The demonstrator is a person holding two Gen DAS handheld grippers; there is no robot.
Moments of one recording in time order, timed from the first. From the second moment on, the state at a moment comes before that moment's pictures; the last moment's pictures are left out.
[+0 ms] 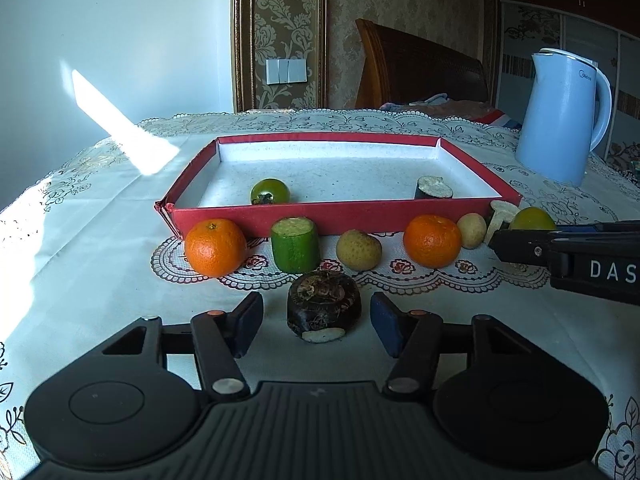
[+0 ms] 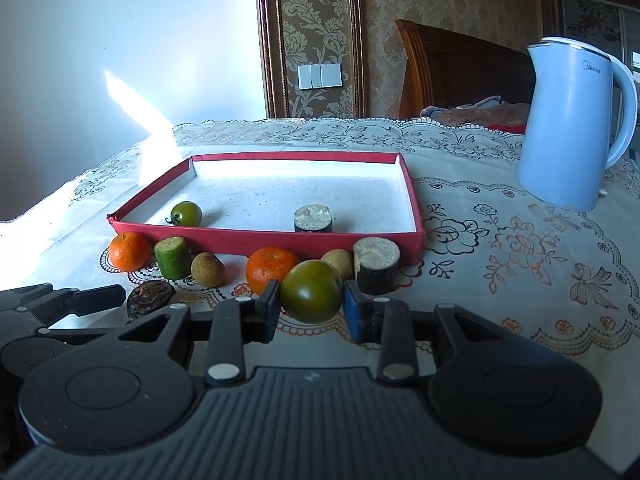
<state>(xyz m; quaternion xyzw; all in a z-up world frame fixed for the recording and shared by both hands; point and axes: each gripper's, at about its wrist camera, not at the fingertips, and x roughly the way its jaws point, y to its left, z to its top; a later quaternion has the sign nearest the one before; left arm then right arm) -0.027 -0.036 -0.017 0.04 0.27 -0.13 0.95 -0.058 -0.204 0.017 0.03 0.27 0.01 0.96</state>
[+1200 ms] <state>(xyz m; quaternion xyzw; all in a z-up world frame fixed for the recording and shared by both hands) 0.076 -0.060 0.019 0.05 0.24 -0.06 0.97 0.062 -0.187 0.020 0.00 0.28 0.05 0.96</state>
